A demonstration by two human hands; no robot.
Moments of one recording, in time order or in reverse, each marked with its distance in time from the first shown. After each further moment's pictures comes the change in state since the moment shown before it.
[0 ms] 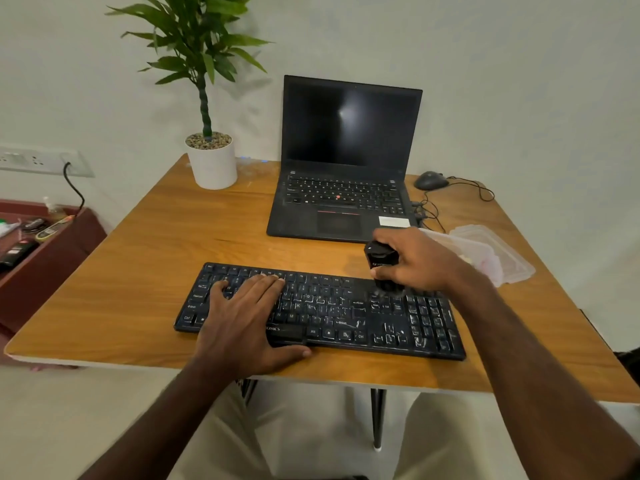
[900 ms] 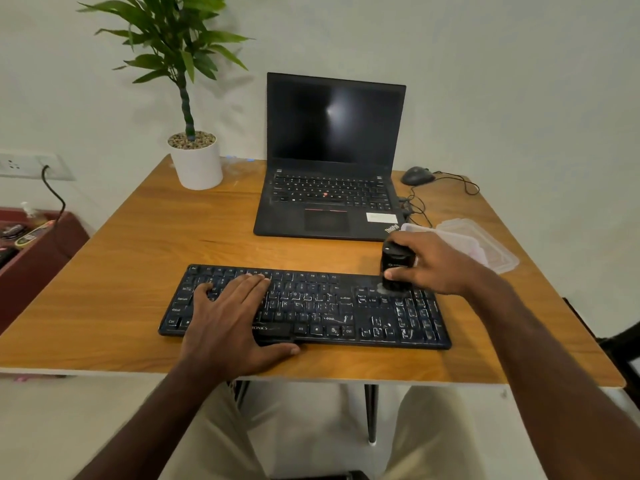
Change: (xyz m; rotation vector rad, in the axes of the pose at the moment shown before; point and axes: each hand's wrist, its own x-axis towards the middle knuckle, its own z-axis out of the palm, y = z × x) left_hand -0.001 0.000 -0.001 0.010 -0.002 -0.020; right_hand -0.027 0.038 -0.009 0.086 0.009 0.027
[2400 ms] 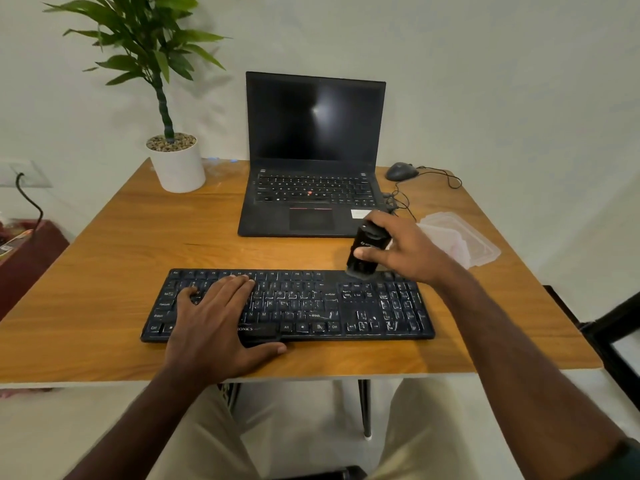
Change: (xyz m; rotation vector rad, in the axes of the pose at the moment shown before) left_hand 0.001 0.001 -0.001 0.018 -0.060 -0.024; right_hand 0.010 -0.010 0.010 0.149 0.178 -0.061
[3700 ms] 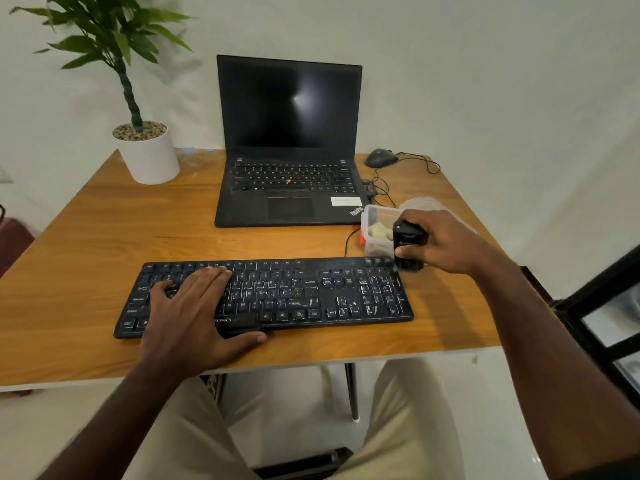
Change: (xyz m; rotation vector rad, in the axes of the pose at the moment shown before) left_hand -0.001 0.000 0.000 -0.007 0.008 0.006; right_hand -0.051 0.037 -0.059 -0.260 -0.019 0.119
